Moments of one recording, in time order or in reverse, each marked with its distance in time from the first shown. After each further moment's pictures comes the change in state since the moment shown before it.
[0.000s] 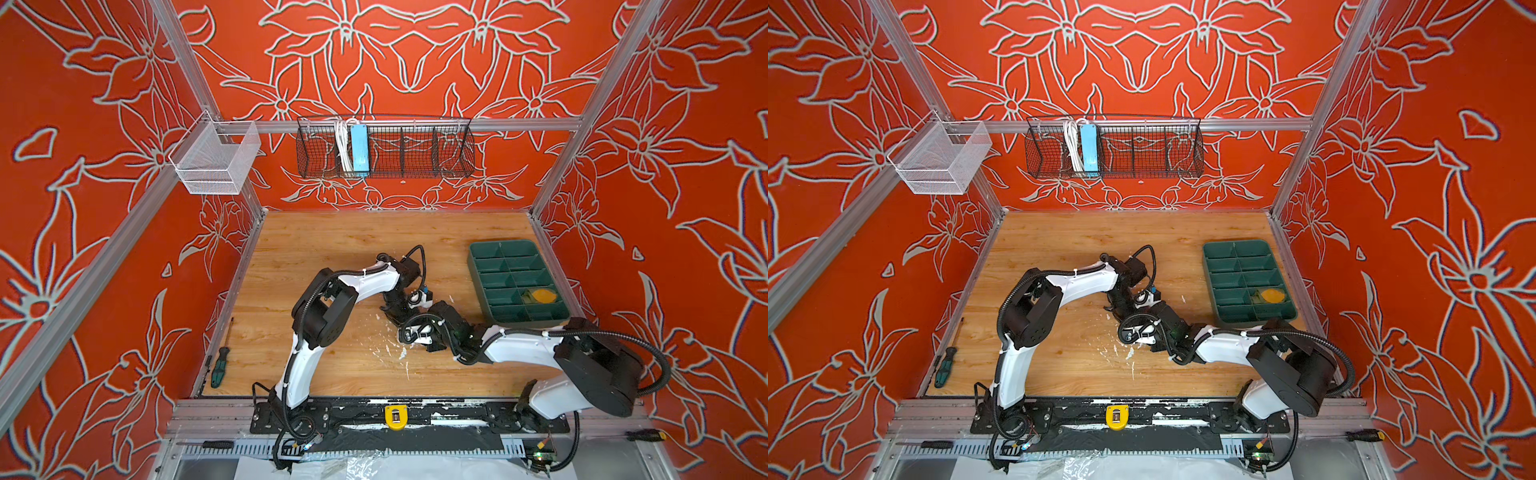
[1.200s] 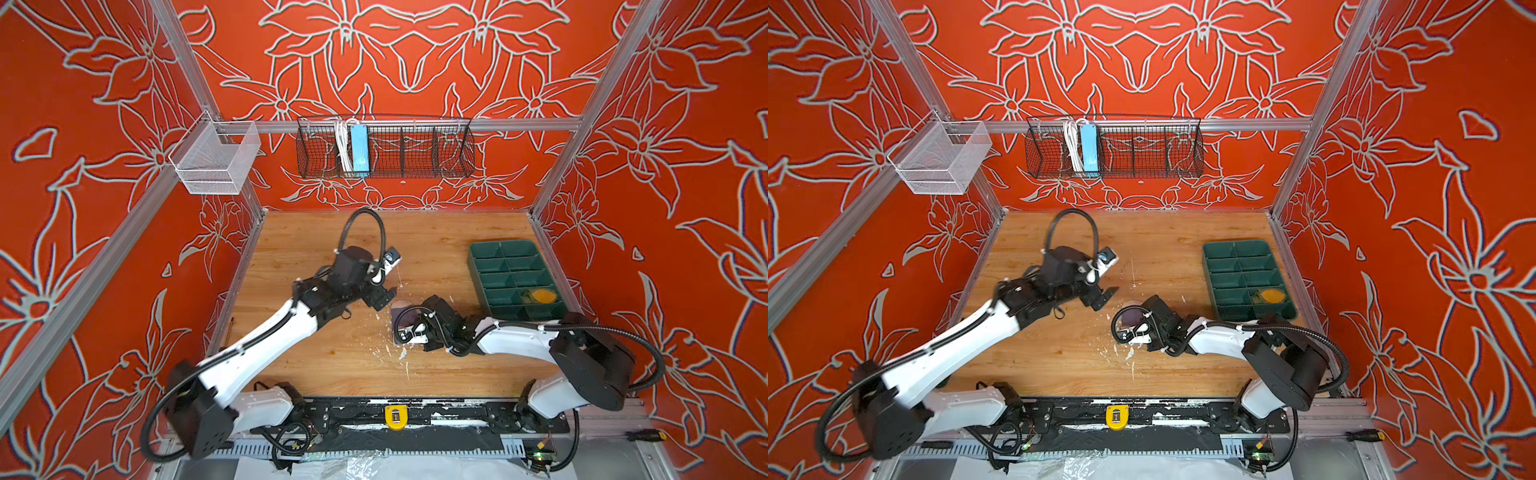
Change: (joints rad) left arm 0.063 -1.017 -0.526 0.671 -0.626 0.112; right arm 0.005 0.041 0.119 -0.182 -0.084 -0.038
